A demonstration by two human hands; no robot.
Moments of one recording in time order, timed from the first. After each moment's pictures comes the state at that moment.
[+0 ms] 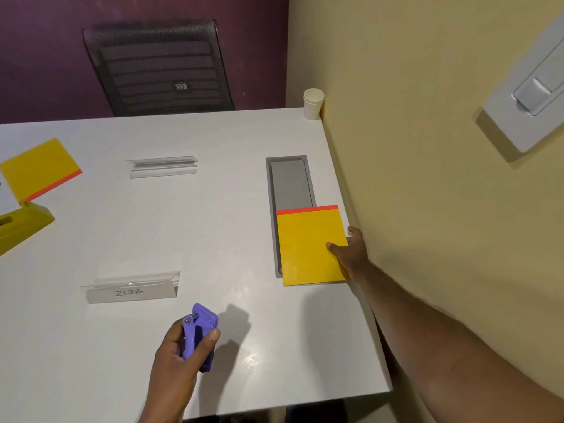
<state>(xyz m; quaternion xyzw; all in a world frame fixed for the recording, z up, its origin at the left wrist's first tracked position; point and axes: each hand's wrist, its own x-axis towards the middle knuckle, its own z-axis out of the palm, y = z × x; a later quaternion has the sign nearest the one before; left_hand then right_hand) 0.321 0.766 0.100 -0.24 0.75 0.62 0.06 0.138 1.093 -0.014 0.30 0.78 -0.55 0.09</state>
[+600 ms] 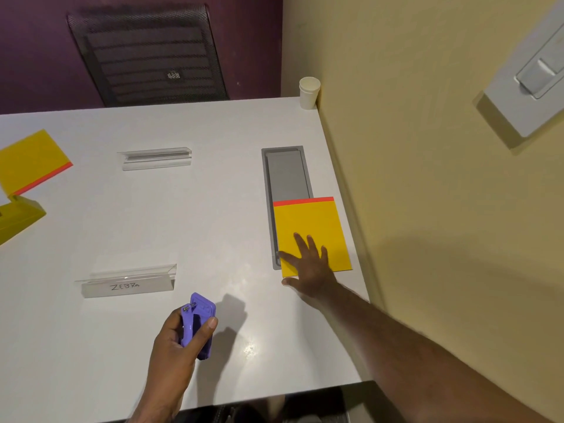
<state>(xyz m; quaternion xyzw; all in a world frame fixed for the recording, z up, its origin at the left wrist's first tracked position) 0.315 0.765 0.097 -0.25 0.74 0.62 0.07 0.189 1.022 -0.038 -0.10 0.98 -0.13 0.14</state>
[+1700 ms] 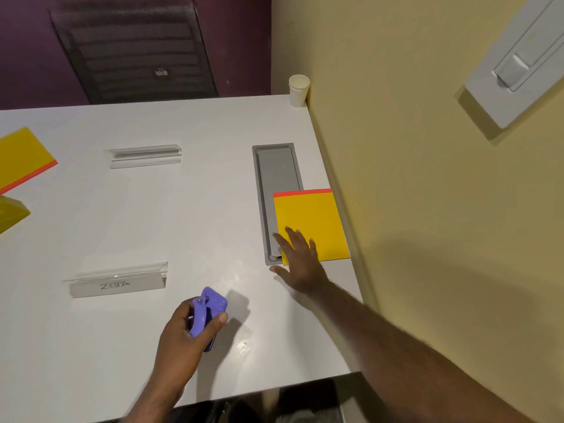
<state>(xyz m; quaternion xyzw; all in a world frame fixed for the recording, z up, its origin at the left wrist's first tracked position) 0.309 0.774 0.090 -0.22 0.77 0.58 0.13 0.198 1.012 -0.015 -0.08 0.97 -0.23 0.08</state>
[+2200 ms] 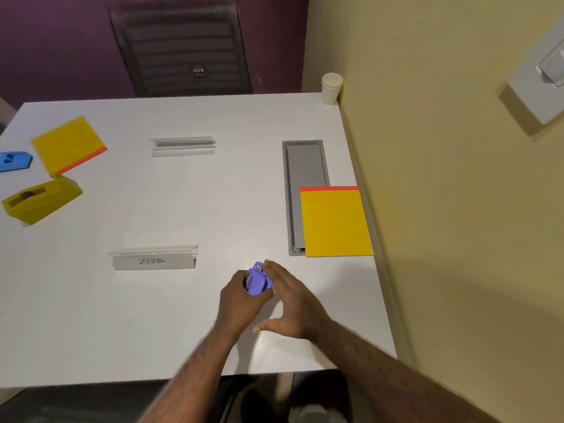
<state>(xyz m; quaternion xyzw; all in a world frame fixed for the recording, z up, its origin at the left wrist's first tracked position) 0.286 0.808 0.064 -0.21 0.82 0.51 0.15 0.284 0.956 0.013 -0.23 0.87 -0.43 0.05</state>
